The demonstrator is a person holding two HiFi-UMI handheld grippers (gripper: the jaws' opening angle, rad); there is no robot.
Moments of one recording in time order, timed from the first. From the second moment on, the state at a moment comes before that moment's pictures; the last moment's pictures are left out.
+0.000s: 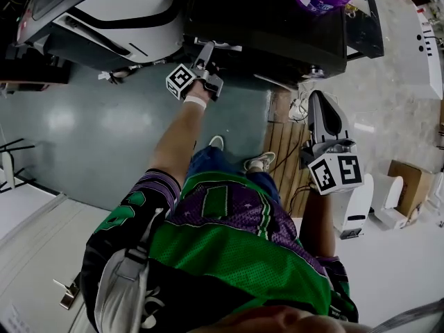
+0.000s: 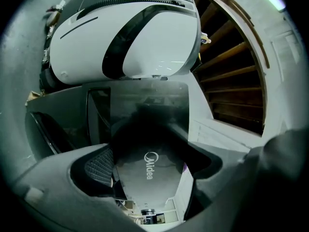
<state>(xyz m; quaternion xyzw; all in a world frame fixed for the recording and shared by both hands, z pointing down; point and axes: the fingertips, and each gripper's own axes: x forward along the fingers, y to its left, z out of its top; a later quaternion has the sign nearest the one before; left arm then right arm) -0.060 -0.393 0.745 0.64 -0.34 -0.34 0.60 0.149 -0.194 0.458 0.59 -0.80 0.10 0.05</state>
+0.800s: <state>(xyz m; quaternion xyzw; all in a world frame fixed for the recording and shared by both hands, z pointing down) -0.070 -0.340 0.746 0.64 -0.33 -0.33 0.61 0.154 -0.201 0.449 0.57 -0.81 0.09 0.04</state>
